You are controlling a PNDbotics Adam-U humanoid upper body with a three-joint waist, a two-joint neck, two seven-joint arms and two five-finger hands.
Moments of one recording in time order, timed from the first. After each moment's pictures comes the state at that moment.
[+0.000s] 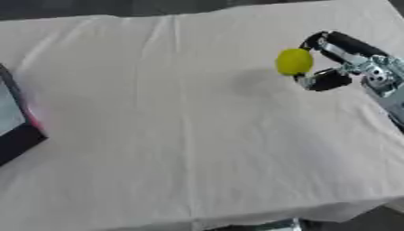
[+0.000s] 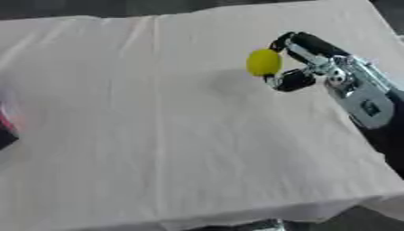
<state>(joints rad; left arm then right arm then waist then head) -0.87 0.78 -0.27 -1.07 -0.35 0.15 -0.08 -0.48 -0.83 0.20 -1.62 0.34 0.14 0.20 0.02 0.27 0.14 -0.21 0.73</state>
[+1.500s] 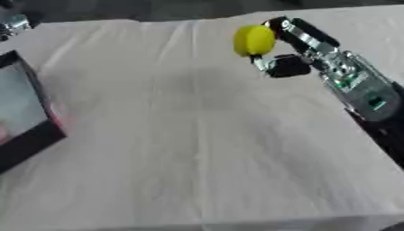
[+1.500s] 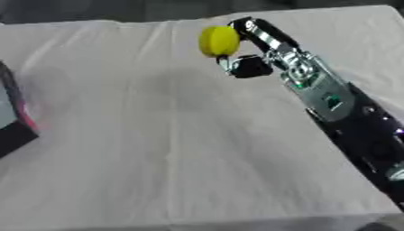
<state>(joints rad) -1.04 0.70 -0.45 -1.30 -0.23 0.13 -0.30 -0.64 -0.68 0.30 -1.60 0.07 0.08 0.11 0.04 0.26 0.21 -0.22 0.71</state>
